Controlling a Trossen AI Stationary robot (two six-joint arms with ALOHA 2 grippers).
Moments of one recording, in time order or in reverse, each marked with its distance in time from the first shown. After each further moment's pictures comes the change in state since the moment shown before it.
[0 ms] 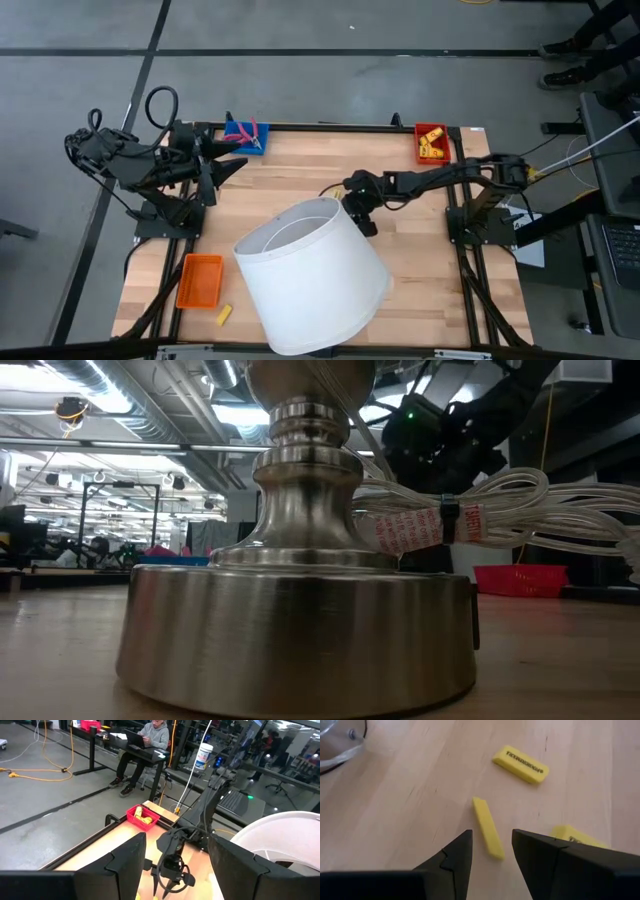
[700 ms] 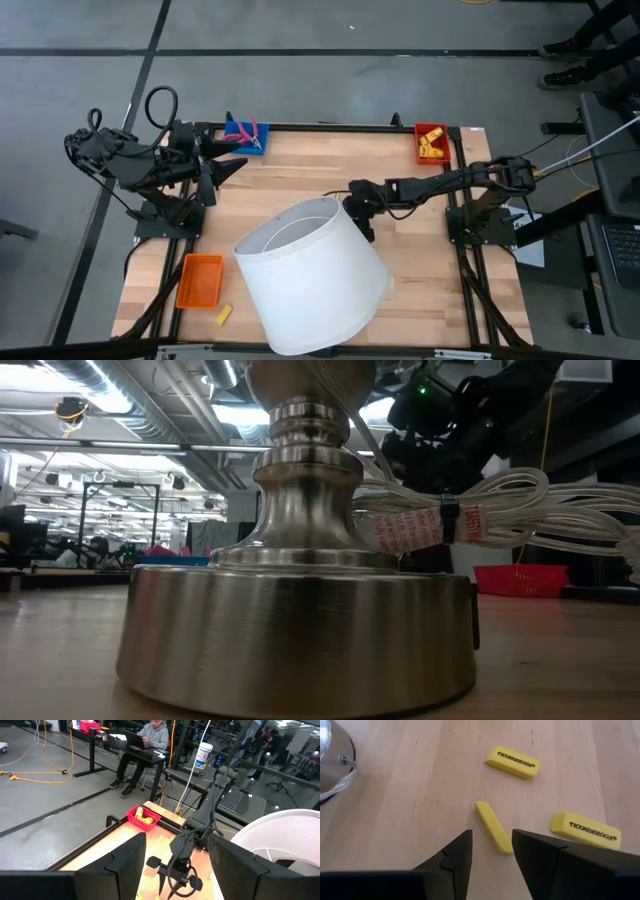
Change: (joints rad) left arm 0.000 -0.002 0.000 0.000 0.000 0.020; right arm 0.095 -0.052 -0.001 -0.041 0.167 0.226
